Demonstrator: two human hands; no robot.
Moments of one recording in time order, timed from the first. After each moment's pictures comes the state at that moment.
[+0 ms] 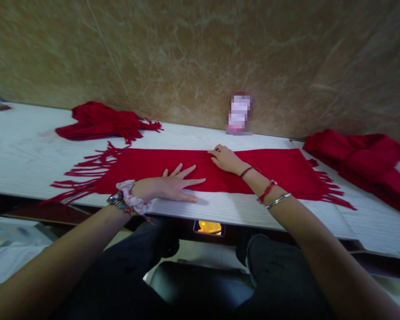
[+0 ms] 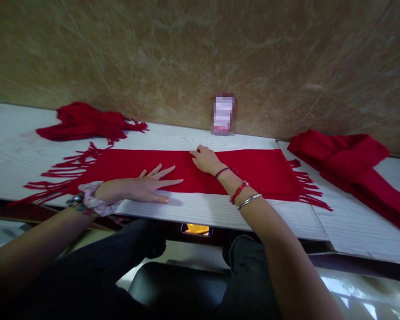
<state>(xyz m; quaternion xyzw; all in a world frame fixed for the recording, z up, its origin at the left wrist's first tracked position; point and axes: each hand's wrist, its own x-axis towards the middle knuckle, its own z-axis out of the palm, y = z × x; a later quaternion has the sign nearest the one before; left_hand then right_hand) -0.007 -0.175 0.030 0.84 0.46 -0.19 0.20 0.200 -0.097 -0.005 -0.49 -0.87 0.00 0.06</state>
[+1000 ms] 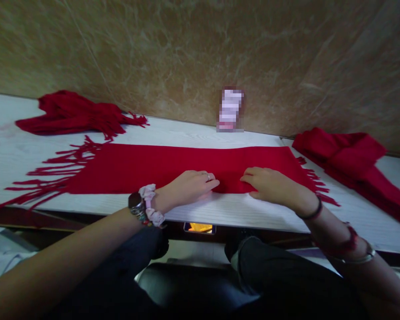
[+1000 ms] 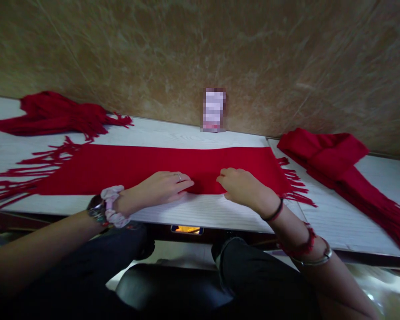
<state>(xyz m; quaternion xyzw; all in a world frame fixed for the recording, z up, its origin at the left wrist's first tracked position) 0.056 -0.179 0.006 0.97 0.24 0.04 -0.09 0.298 -0.205 0.037 -0.43 -0.90 -0.08 -0.08</state>
